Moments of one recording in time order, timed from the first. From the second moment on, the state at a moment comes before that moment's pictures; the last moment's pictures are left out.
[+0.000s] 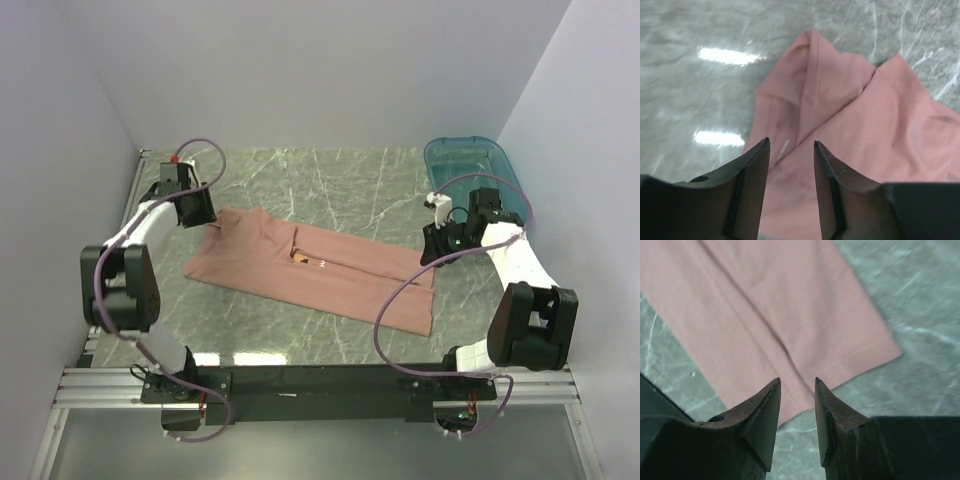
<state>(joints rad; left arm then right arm) 0.03 1.64 1.16 -0.39 0.07 -0.22 -0.15 1.42 1.01 -0.84 -0.60 -0.62</state>
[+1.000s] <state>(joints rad) 0.03 2.07 1.49 -0.38 0.23 -0.33 -0.14 1.46 1.02 -0.71 -0.53 -0.48</state>
